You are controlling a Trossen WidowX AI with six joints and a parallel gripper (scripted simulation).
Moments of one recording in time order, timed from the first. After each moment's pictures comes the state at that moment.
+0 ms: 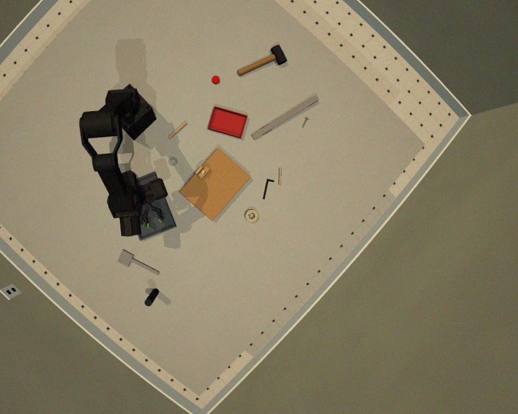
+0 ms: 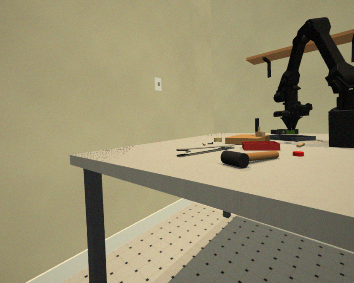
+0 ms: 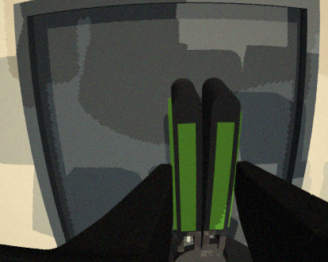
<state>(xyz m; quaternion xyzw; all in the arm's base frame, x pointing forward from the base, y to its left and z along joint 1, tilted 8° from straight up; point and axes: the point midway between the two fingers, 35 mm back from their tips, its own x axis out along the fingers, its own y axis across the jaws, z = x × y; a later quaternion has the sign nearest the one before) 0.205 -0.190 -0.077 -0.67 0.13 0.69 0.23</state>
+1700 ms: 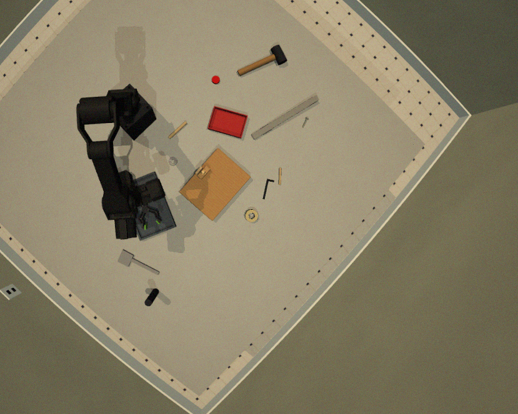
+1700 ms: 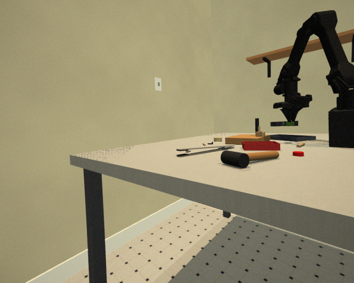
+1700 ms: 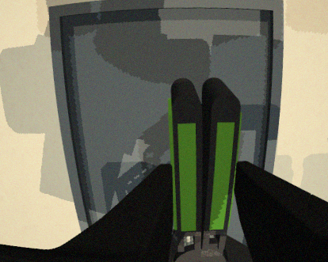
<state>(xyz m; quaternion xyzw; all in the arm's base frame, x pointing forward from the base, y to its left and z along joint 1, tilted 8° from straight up) 0.205 -0.197 -0.035 -0.67 0.13 0.69 0.23</state>
